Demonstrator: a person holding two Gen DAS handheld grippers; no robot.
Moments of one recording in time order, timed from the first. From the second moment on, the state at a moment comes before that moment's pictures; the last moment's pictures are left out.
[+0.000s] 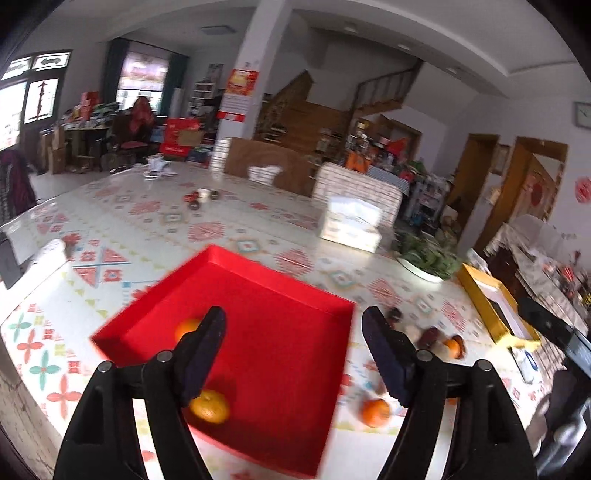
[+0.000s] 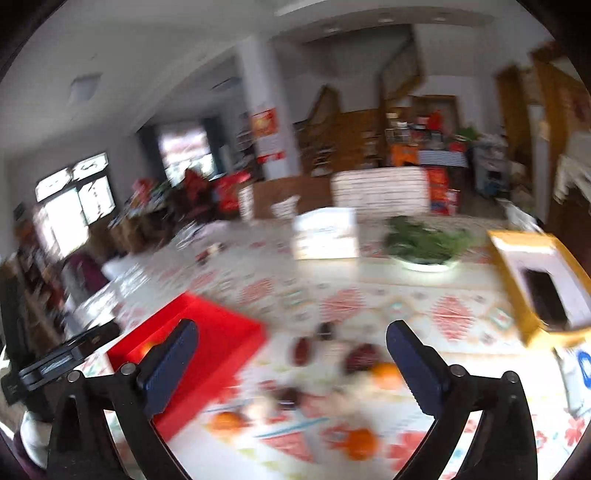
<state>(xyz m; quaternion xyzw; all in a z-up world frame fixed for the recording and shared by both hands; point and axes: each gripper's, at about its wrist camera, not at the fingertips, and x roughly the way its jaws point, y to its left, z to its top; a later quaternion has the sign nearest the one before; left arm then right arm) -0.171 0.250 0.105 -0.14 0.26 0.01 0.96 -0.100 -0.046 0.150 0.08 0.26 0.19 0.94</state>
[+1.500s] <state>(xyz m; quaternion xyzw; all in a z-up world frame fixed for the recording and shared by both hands) -0.069 0.047 0.023 0.05 0.41 -0.18 0.89 -0.085 -0.105 0.042 0.06 0.46 0.19 0.86</state>
